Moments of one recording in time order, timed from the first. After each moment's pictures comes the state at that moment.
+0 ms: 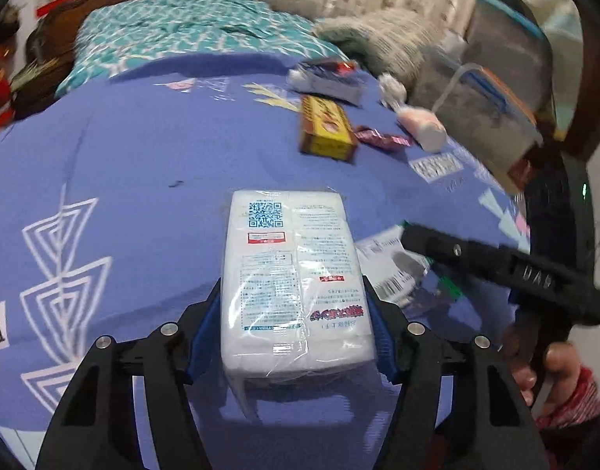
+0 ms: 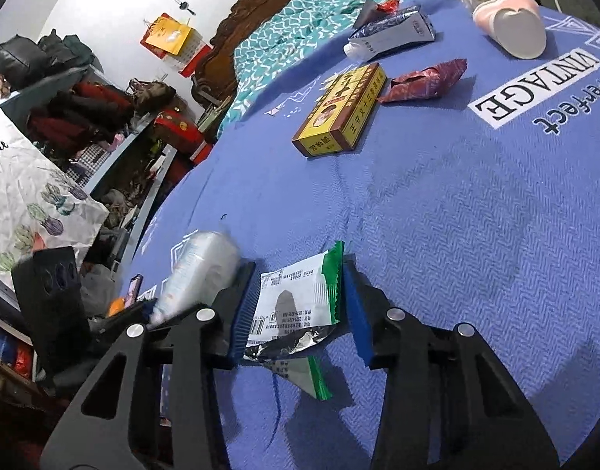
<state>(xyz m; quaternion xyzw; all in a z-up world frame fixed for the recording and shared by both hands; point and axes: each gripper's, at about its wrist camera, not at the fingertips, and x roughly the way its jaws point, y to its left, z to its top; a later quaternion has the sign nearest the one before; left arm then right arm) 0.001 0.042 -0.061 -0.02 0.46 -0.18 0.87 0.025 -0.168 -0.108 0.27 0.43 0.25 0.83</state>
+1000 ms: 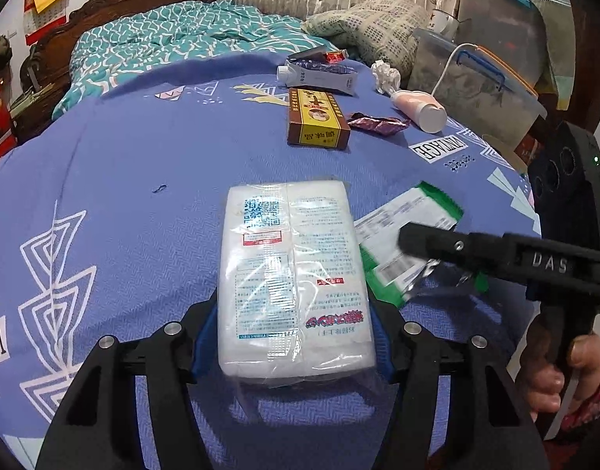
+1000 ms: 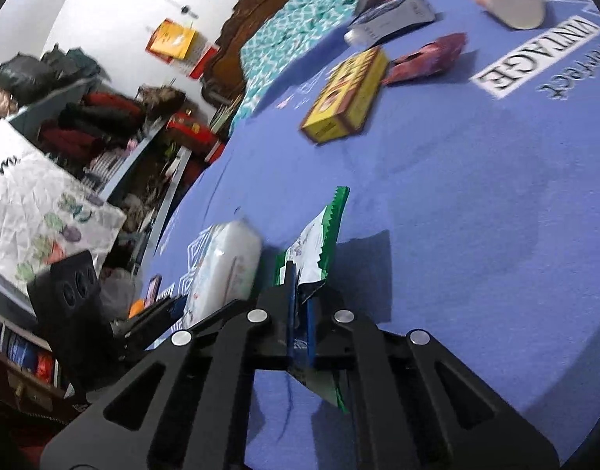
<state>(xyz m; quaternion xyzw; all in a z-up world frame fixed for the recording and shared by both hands) 0.002 0.023 -0.068 0.02 0.44 -0.17 0.88 0.028 -0.173 -0.113 0.31 0.43 0.25 0.81</state>
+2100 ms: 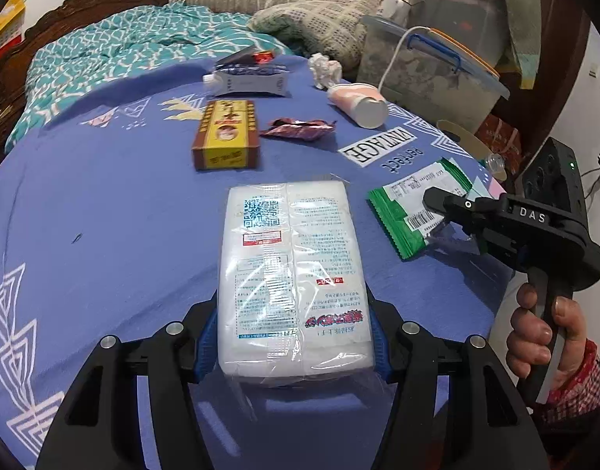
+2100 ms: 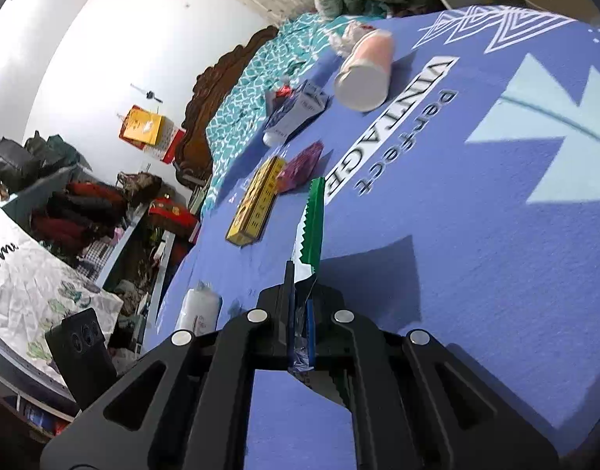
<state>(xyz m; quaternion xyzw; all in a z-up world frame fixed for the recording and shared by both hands) 0.014 -0.039 -0.056 0.05 0.44 -0.25 0.86 -0.004 -0.303 -0.112 0.40 0.35 0.16 0.83</state>
